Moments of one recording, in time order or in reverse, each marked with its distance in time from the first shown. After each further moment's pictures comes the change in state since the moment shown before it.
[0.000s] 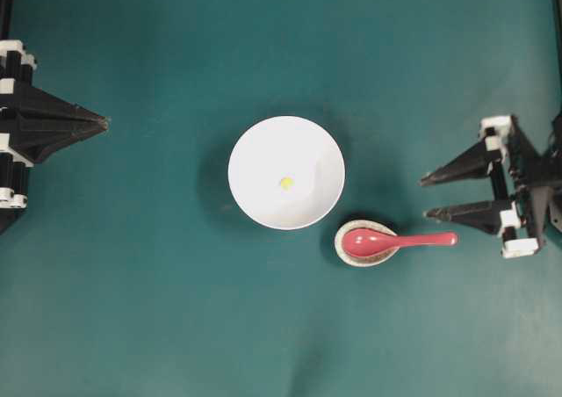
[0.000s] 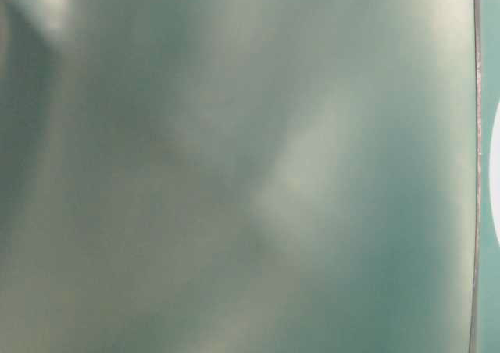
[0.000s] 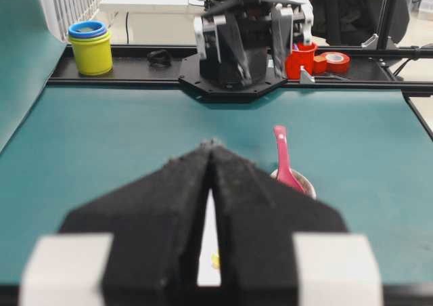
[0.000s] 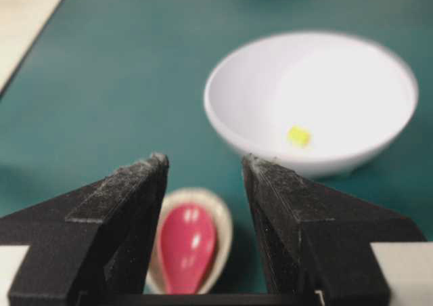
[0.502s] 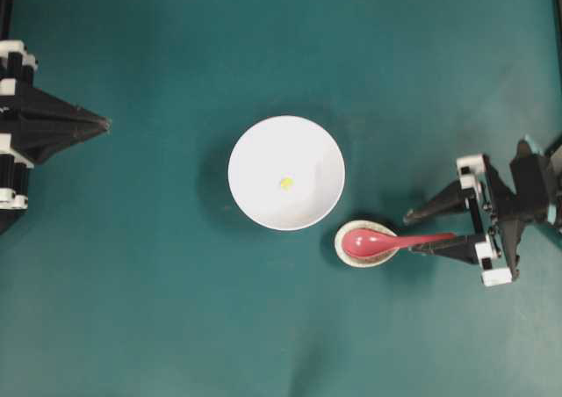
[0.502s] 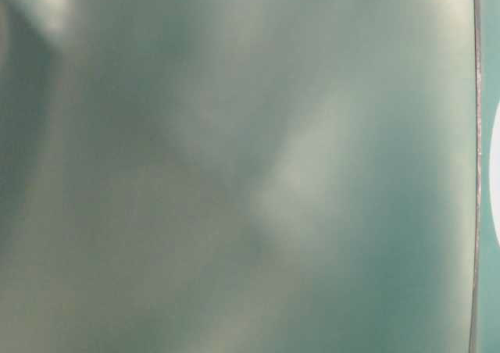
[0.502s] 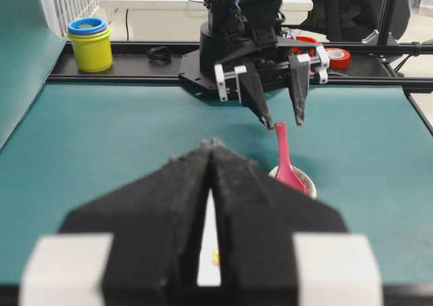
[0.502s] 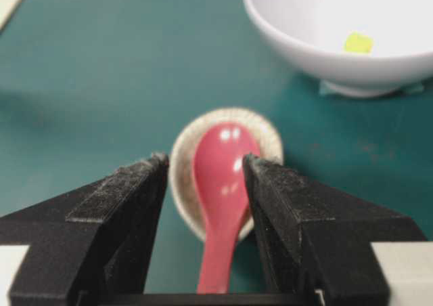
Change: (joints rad) left arm 0.000 0.002 0.000 0.002 0.002 0.002; right arm 0.186 0.454 0.009 0.137 -0.383 0.015
